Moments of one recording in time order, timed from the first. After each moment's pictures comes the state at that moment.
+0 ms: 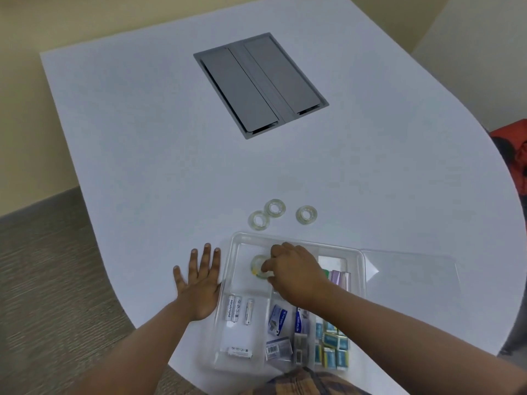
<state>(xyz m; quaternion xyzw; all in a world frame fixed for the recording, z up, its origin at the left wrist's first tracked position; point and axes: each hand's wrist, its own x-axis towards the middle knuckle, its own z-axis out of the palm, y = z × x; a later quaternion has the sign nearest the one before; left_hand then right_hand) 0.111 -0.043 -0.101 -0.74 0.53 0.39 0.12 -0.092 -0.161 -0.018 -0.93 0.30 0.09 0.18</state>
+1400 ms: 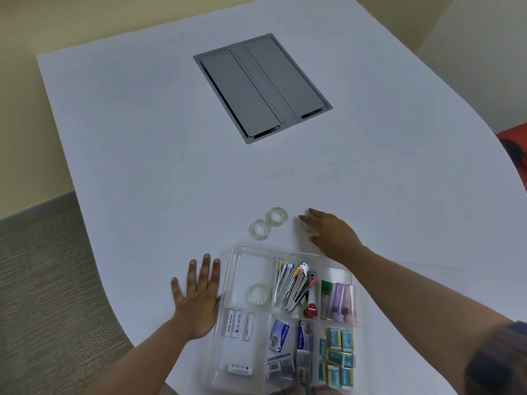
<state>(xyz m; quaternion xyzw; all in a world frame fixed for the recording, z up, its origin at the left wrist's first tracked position) 0.108 -0.039 -0.104 -0.75 0.54 0.38 0.10 -0.138 -0.284 -0.067 -0.85 0.46 0.13 0.23</state>
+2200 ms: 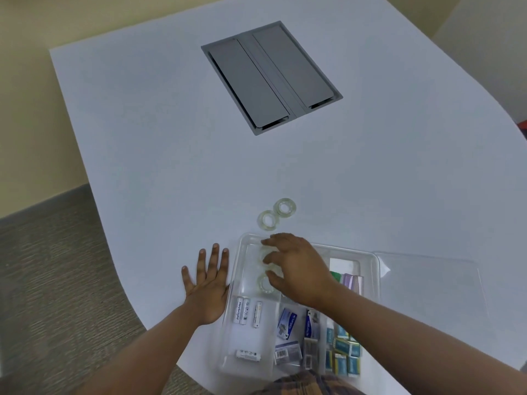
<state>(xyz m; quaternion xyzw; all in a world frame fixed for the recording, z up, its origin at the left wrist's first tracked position) 0.109 -0.041 -0.101 -0.75 0.53 0.38 0.11 -0.086 -0.169 -0.029 -0.91 0.31 -0.04 0.26</state>
